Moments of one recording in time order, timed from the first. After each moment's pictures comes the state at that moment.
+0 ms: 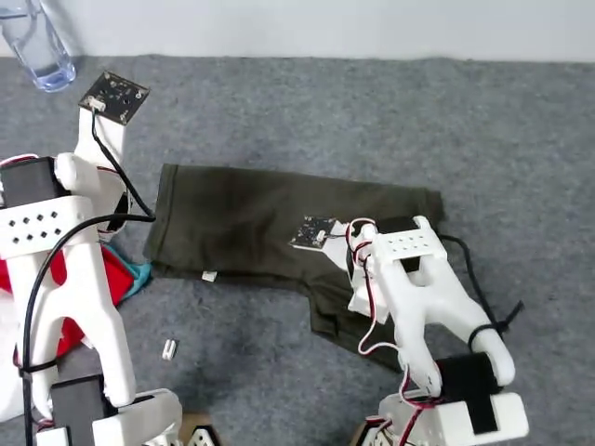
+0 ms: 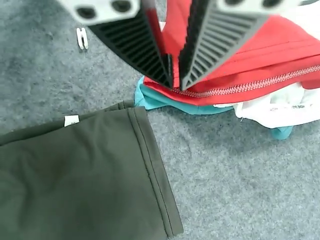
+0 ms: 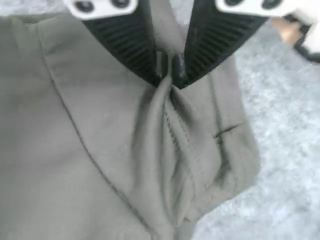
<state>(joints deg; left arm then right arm) -16.4 -11.2 -4.0 98.1 -28.6 -13.0 -6.7 38.4 71.4 53.4</state>
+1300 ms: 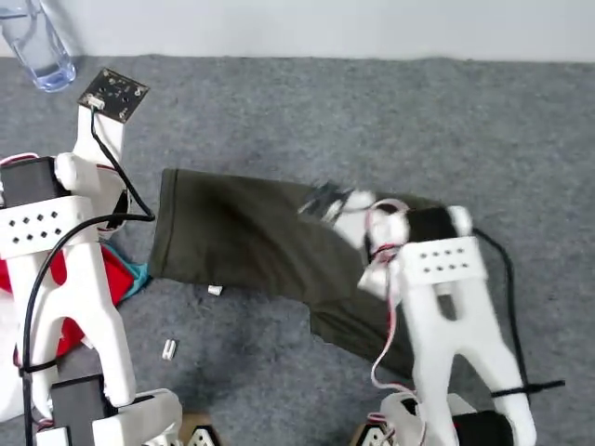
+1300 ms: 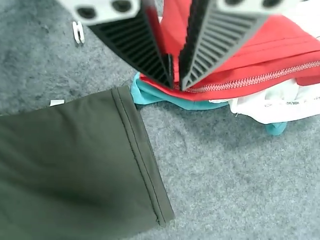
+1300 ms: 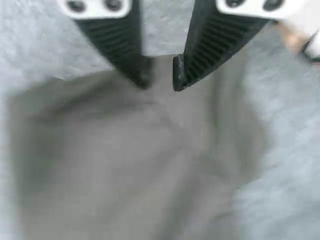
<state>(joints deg) -16.4 -11.2 -4.0 96.5 -28.6 -7.5 -22.9 27.7 80.3 50.7</state>
